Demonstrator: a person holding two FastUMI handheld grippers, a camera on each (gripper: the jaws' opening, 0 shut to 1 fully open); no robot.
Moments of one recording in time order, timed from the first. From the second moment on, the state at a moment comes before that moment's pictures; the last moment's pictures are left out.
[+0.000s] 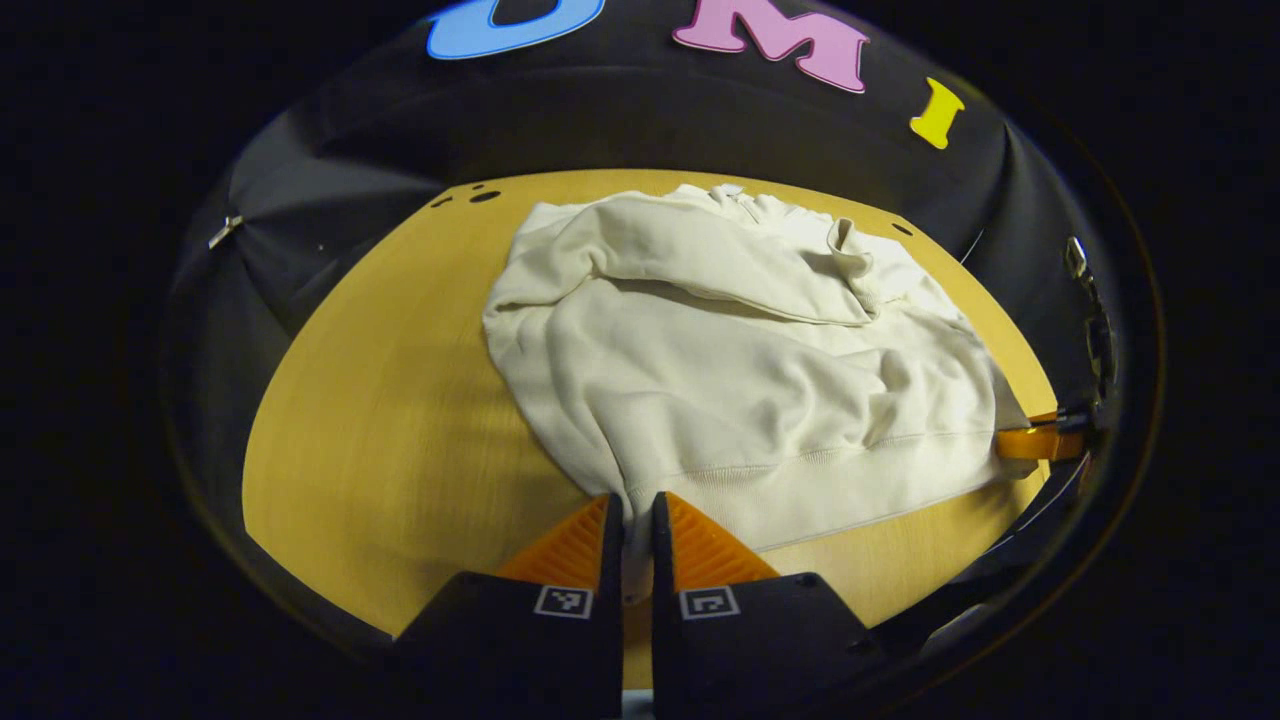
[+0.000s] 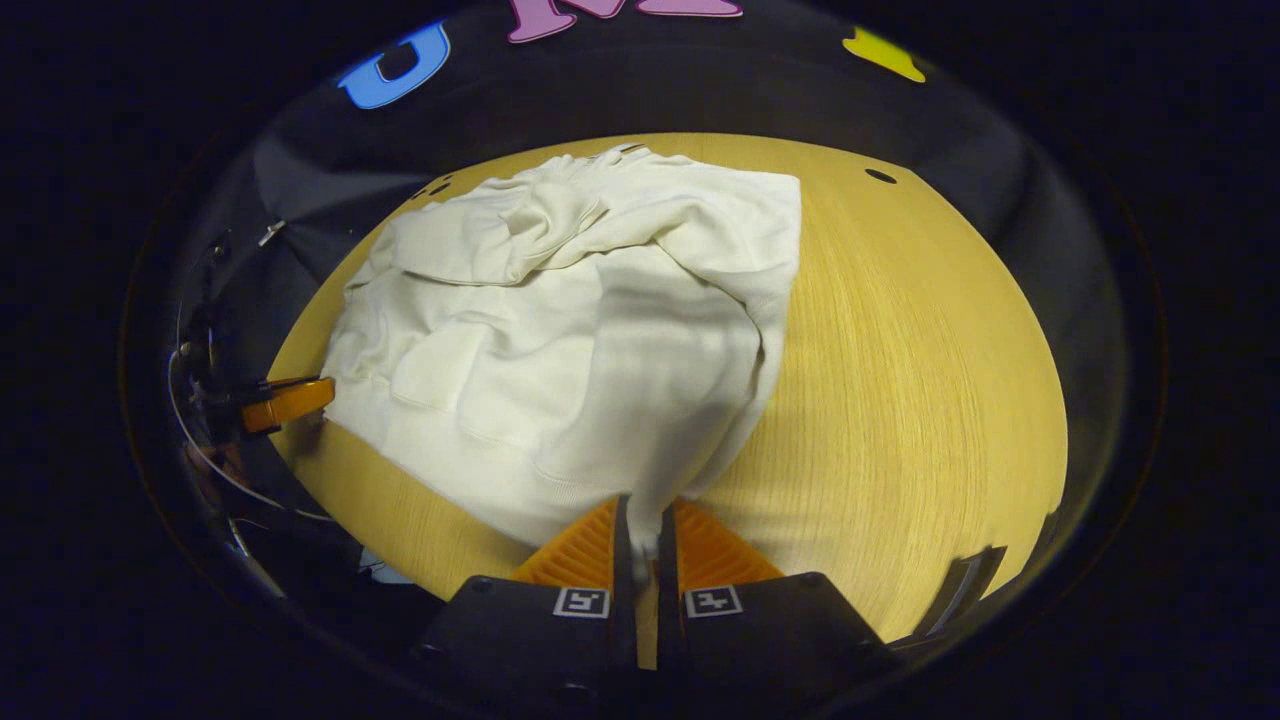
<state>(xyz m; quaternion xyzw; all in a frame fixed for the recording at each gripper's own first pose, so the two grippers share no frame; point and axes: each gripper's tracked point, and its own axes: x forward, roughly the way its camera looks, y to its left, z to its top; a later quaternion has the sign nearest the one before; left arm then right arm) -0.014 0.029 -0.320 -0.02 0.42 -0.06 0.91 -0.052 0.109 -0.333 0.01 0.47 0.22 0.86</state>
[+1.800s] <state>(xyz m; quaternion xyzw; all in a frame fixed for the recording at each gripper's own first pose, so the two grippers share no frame) 0.187 0.038 -0.120 -0.08 0.29 -0.05 0.95 0.160 0.121 -0.116 0.18 0.24 0.19 0.94</state>
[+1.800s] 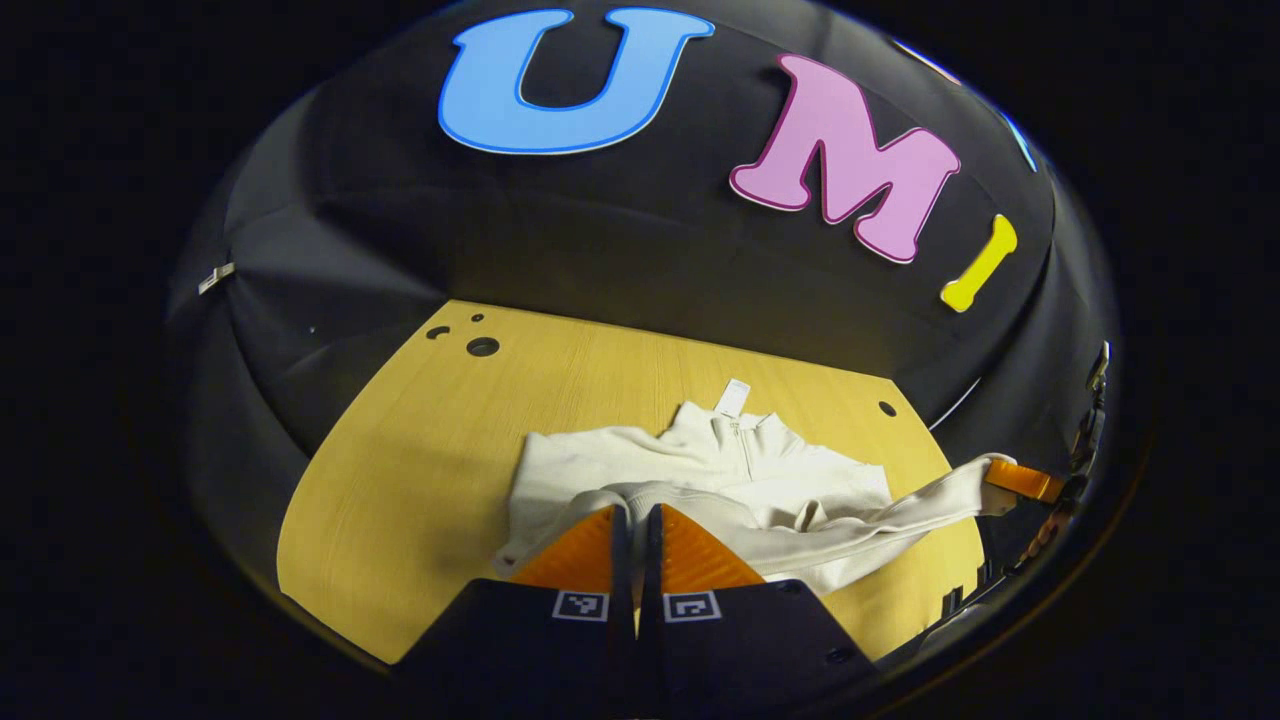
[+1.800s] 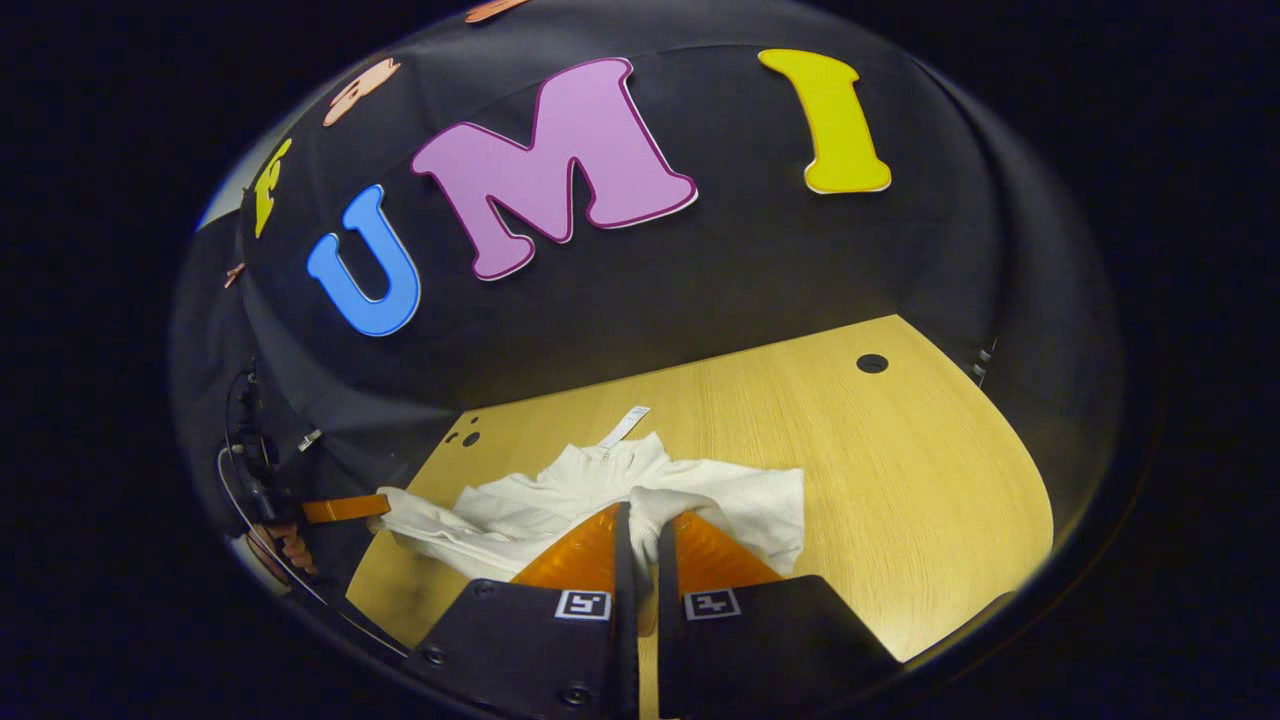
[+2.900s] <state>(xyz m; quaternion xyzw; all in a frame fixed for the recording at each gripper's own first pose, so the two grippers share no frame) 0.346 0.040 -0.252 0.00 0.39 0.00 0.92 0.289 0.145 -0.288 0.11 0.37 0.12 0.92</state>
